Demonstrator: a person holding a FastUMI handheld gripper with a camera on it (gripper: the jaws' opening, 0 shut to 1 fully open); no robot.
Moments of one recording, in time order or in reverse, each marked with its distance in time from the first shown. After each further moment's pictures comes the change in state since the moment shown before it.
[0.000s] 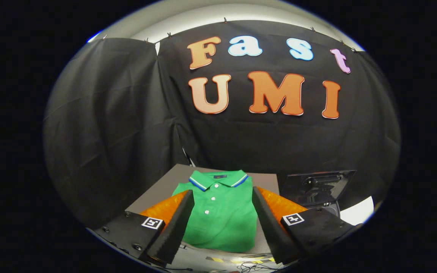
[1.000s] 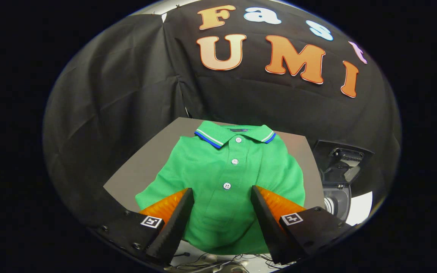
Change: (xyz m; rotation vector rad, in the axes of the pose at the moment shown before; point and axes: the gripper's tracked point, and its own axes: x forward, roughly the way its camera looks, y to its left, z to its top) arm 0.068 0.037 -0.098 -0.042 0.261 0.003
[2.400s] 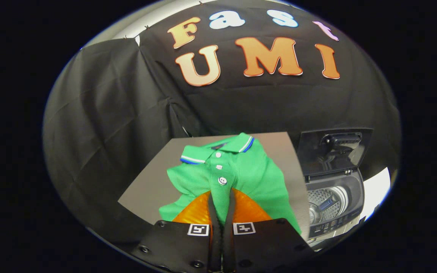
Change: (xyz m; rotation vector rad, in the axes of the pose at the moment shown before) arm -0.036 -0.058 0.031 0.216 -0.124 0.058
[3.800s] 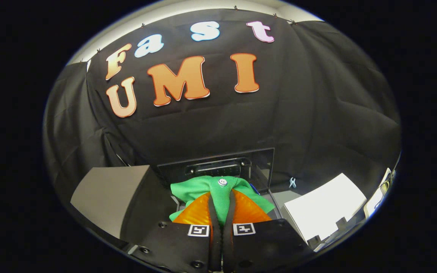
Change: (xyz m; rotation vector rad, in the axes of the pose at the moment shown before) arm -0.102 -0.374 0.036 0.071 -0.126 -0.345
